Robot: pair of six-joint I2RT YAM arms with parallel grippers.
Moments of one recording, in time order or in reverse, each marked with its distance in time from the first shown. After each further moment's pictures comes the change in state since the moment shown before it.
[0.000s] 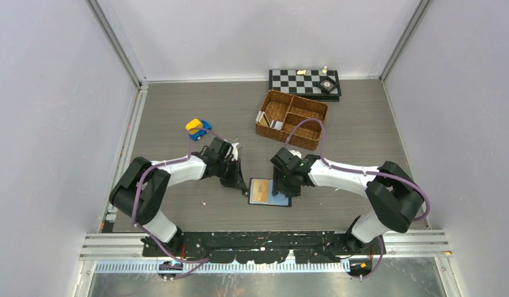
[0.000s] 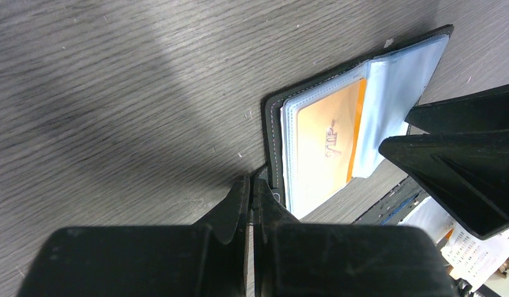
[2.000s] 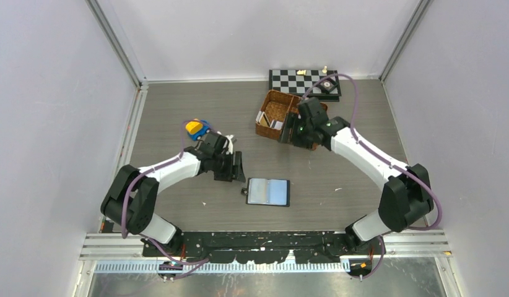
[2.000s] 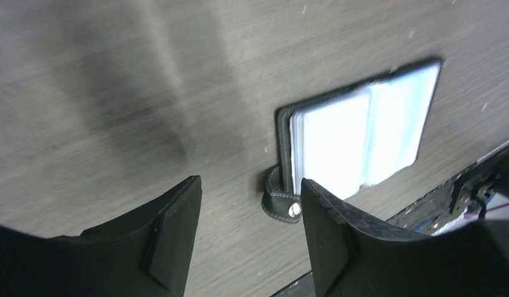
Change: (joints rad) left arm 0.025 -0.095 0.035 -0.124 -0.124 0.044; right arm -0.309 -0.051 0.303 -0.018 -0.062 -0.253
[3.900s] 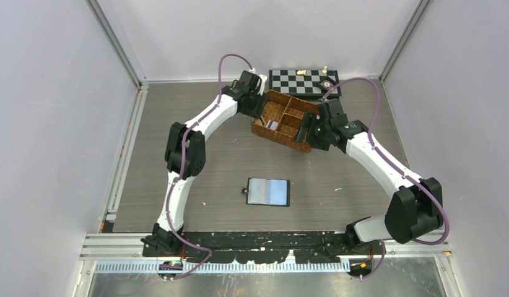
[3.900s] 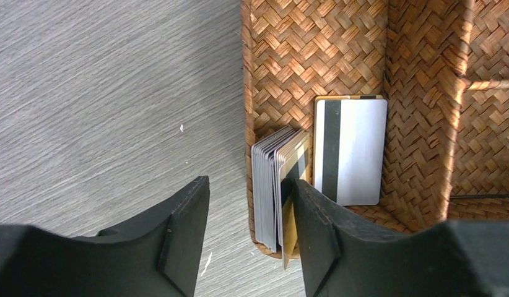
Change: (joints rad) left arm 0.019 0.784 1.283 -0.308 -0.333 0.420; right arm -0.192 -0.089 -0.045 -0.031 -0.045 -0.052
